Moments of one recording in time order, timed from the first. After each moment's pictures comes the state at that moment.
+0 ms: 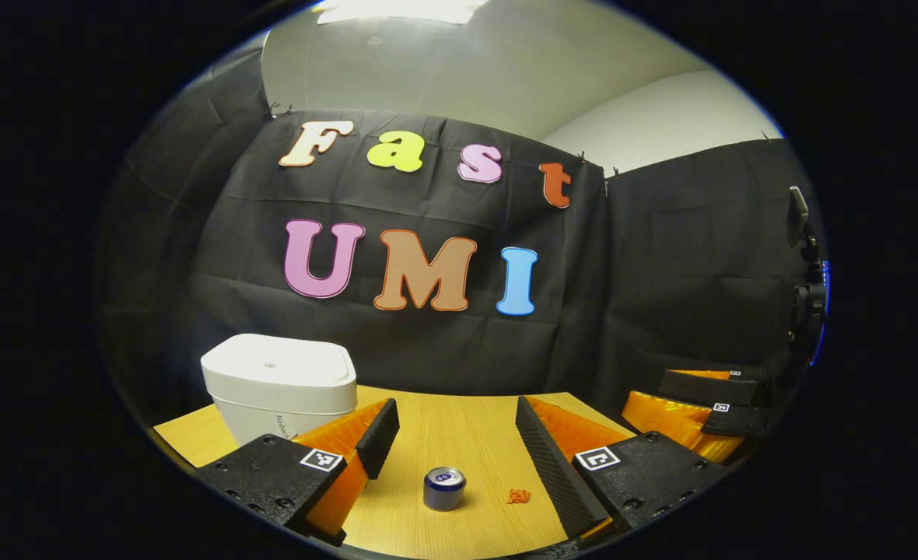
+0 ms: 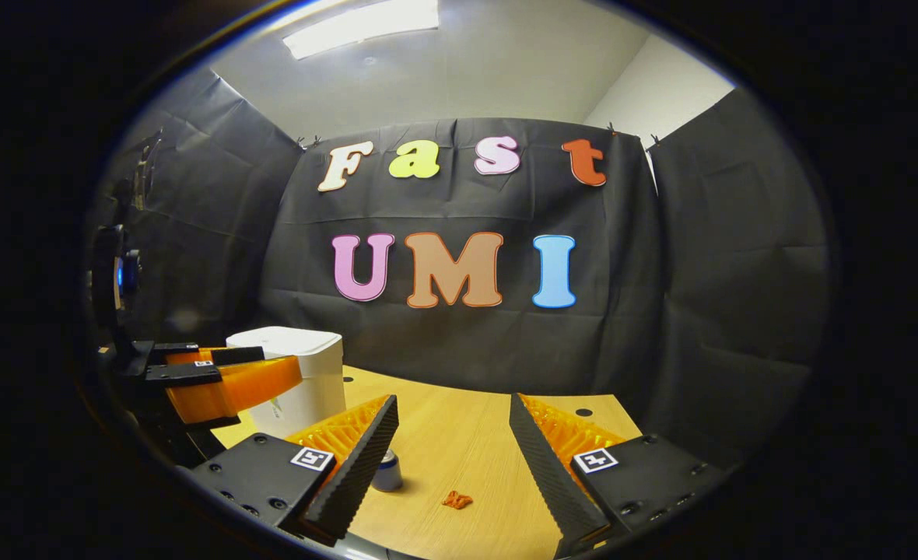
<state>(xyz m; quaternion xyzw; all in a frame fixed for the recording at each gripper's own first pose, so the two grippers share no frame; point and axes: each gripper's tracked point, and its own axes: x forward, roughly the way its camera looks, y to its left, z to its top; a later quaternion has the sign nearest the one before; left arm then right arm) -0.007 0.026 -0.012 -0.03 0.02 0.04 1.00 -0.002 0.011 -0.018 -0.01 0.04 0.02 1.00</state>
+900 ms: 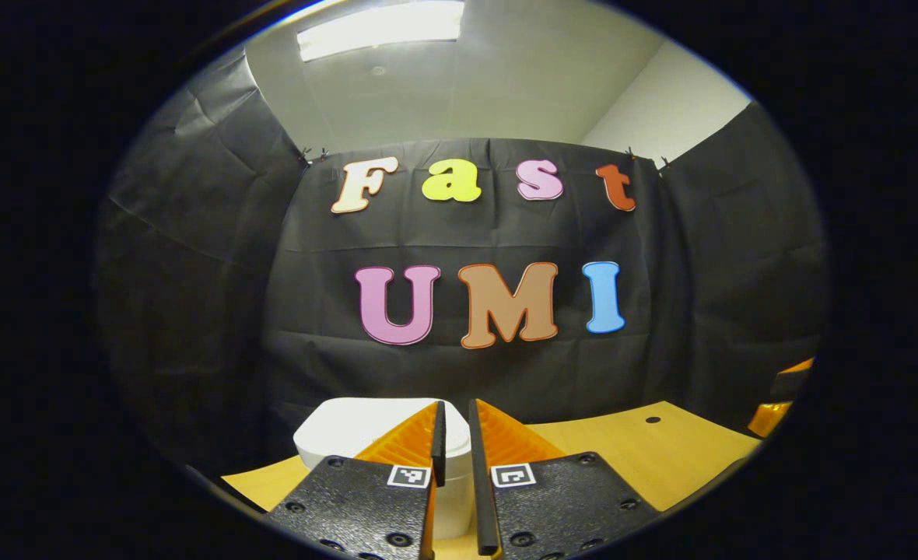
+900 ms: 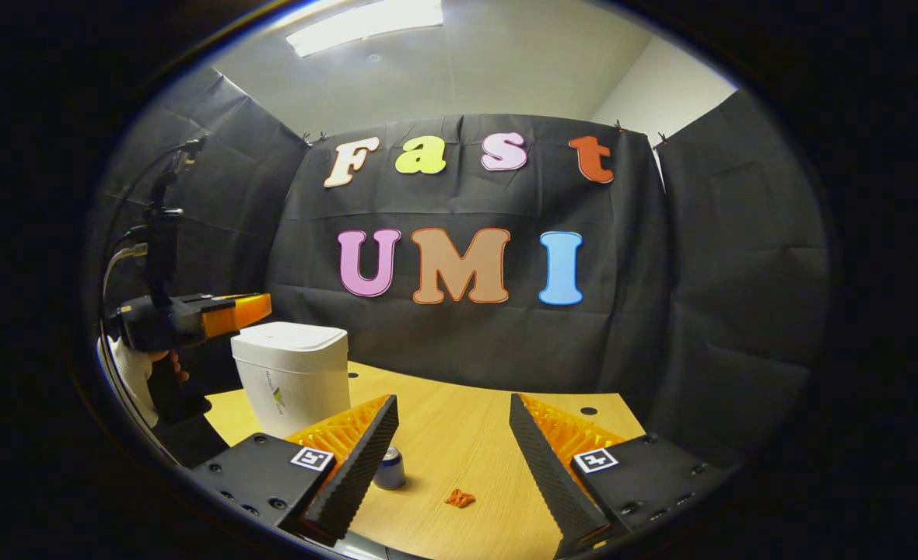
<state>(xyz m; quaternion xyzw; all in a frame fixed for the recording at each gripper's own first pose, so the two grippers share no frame) 0.020 0.158 0.031 0.06 -0.02 0.19 0.98 0.001 0.017 -0.020 -0.02 0.04 0.03 1.00</state>
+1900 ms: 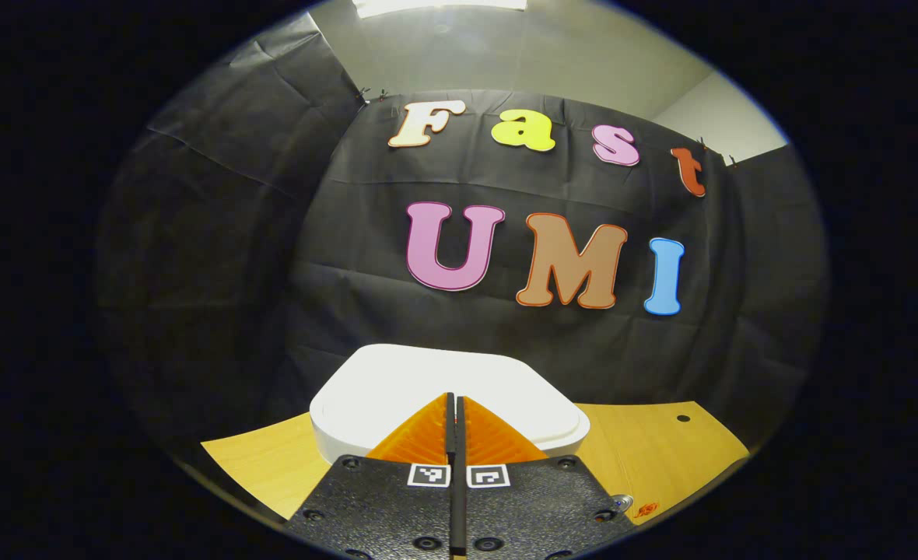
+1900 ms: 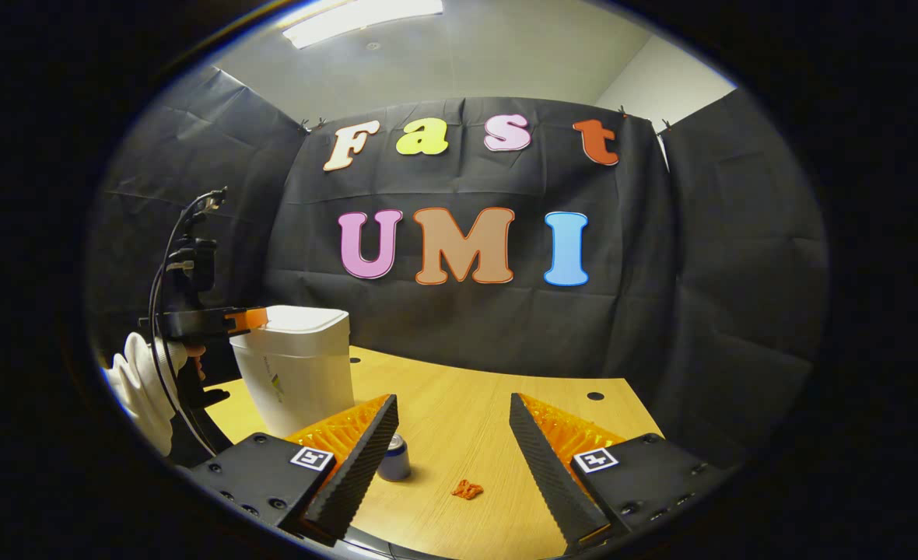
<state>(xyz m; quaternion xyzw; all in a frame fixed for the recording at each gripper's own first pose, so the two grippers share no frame) 0.041 0.247 -0.047 -0.04 0.04 0.24 0.97 0.014 0.033 -0.048 -0.02 0.08 0.04 1.00</state>
